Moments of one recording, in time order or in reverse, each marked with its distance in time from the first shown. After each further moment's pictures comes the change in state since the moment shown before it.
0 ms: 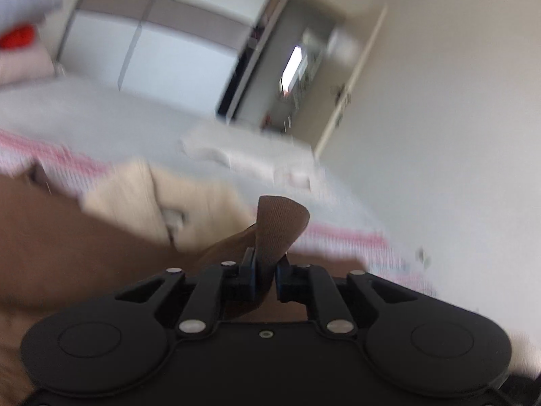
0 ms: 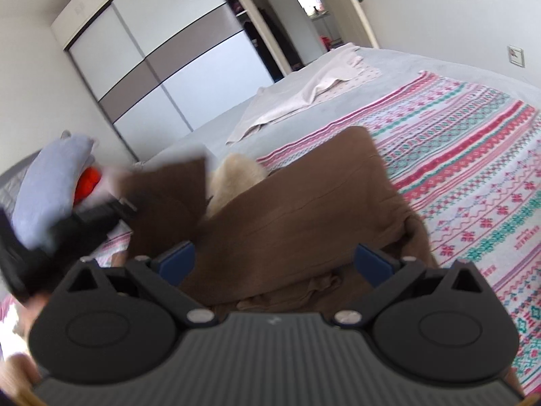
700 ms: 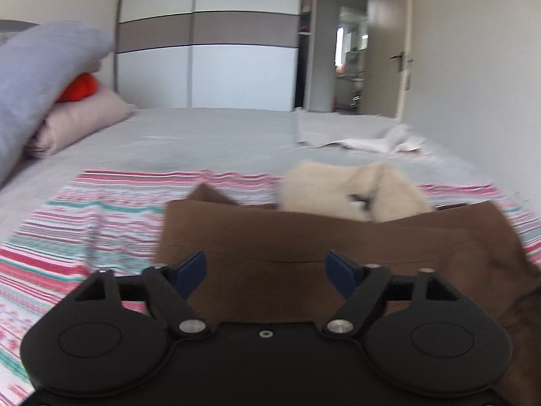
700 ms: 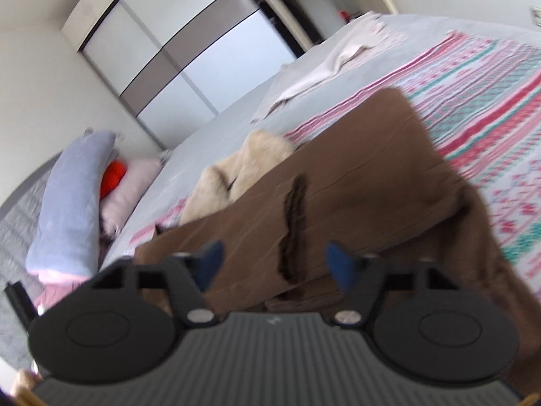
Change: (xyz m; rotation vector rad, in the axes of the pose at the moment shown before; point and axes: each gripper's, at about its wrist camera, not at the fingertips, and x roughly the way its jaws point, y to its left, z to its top) left arm -0.083 0.143 0.018 0.225 -0.030 0.372; right arm 0.055 0.003 -0.013 0.035 0.095 0.139
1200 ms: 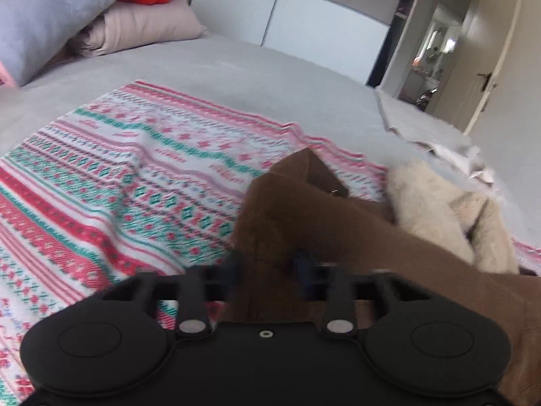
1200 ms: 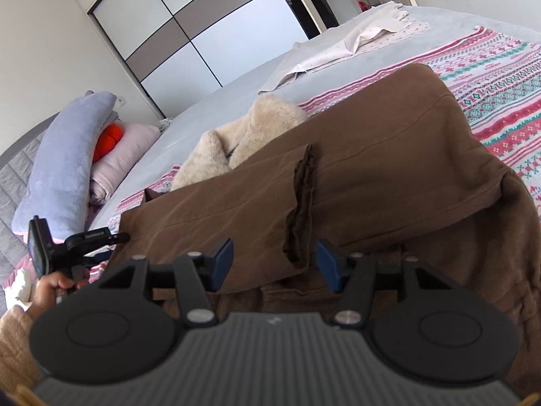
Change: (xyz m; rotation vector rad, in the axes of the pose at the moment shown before) left arm 0.093 0.087 0.008 -0.331 0.145 0.086; right arm 0.037 0.012 -0.016 -0.095 0.054 -0.025
